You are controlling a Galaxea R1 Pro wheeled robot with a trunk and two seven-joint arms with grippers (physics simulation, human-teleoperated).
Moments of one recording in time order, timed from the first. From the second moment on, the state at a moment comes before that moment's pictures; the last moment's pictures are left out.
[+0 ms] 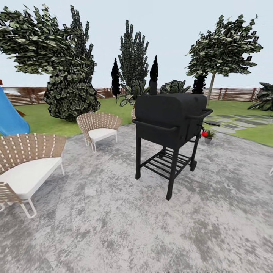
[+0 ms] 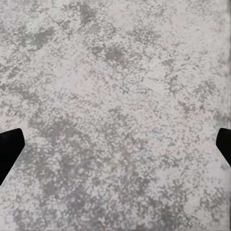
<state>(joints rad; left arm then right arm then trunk) -0.19 0.00 -0.01 -0.29 -0.01 -0.29 0.01 -0.03 -0.06 -0.09 -0.57 -0.01 -0.36 0.00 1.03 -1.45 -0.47</state>
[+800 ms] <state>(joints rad) -0.19 0.00 -0.01 -0.29 -0.01 -0.29 0.01 -0.03 -0.06 -0.09 -0.56 -0.01 -0.36 0.00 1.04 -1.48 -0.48</state>
